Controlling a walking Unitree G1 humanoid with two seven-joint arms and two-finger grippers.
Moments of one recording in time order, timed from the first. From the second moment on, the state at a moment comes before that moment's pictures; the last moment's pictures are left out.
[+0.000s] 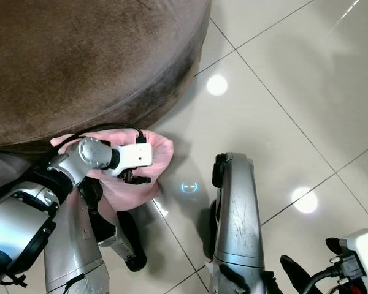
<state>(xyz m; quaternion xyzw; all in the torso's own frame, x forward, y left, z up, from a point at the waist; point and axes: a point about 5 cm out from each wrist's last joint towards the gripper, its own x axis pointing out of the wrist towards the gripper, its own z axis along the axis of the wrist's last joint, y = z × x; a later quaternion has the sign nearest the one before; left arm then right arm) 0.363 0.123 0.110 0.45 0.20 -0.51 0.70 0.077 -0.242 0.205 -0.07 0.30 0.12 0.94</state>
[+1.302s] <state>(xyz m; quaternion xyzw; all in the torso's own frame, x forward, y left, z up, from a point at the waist) 0.375 0.140 0.129 0.39 0.17 -0.45 0.78 0.079 -0.237 0.201 -0.06 0.30 0.13 0.94</state>
